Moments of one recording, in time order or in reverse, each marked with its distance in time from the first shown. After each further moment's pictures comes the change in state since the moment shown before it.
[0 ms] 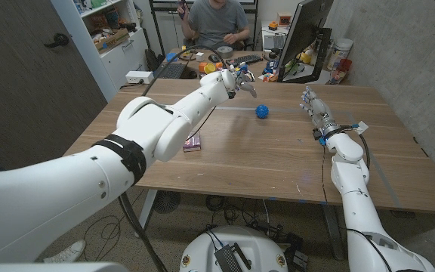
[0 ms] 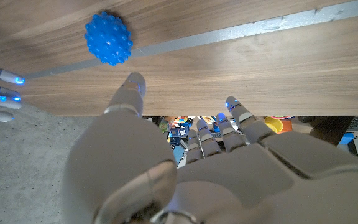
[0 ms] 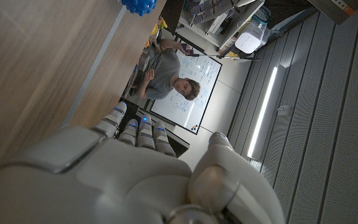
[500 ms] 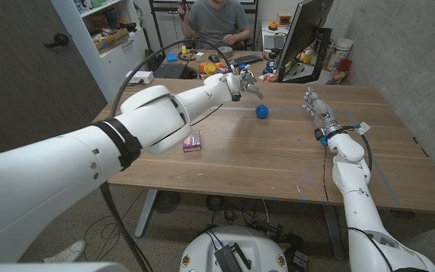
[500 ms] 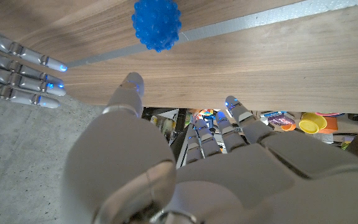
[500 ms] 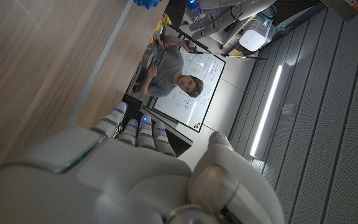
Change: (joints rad) left arm -0.096 0.044 0.451 0.065 -0.628 -0.025 0.160; left_hand 0.000 0.000 -0.016 0.007 0.000 -0.029 0.007 -0.004 0.000 -0.022 0.014 0.000 0.000 -0.010 -0.008 0.000 0.000 0.000 0.000 0.000 0.000; right arm 0.007 -0.006 0.007 0.016 -0.010 0.005 -0.011; right_hand 0.005 0.005 0.000 0.000 0.000 0.000 0.000 0.000 0.000 -0.004 -0.004 -0.004 0.000 -0.002 0.002 0.000 0.000 -0.003 0.003 -0.004 0.000
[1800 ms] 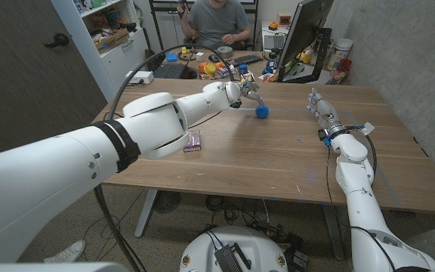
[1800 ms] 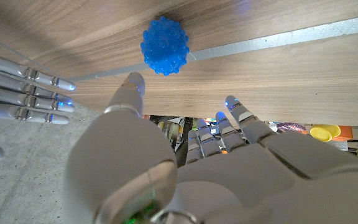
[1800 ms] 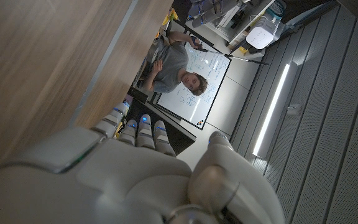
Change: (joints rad) left arm 0.002 0.017 0.142 0.011 -0.140 -0.077 0.051; left_hand 0.011 0.011 -0.001 0.001 0.000 0.028 0.005 0.008 0.000 0.024 -0.009 0.011 0.000 0.013 0.004 0.000 0.000 0.004 -0.001 0.000 0.005; right arm 0.008 -0.019 0.015 0.020 -0.026 -0.005 -0.023; right_hand 0.000 0.000 0.004 -0.004 0.000 0.011 0.004 0.008 0.003 0.002 0.013 0.006 0.000 -0.012 0.009 0.000 0.000 -0.004 0.004 -0.004 0.000
